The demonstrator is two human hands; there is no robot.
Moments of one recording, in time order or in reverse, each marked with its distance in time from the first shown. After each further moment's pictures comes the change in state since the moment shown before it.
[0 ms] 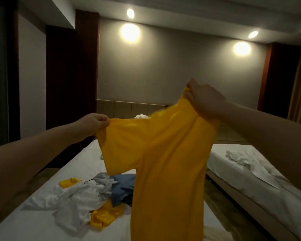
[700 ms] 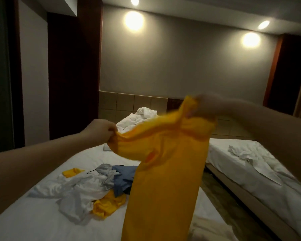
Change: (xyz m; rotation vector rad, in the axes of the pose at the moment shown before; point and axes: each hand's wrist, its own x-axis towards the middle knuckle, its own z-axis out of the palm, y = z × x) left_hand 0.007 -0.036 0.030 0.440 0.113 0.113; right_hand -0.002 0.012 0.017 0.099 -0.360 0.082
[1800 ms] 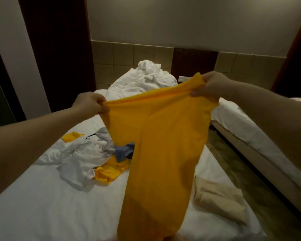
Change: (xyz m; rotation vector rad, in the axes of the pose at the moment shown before) left_hand 0.086 -0.091 0.105 -0.051 -0.076 -0.209; right_hand 0.080 0.090 0.133 0.178 -0.208 0.328
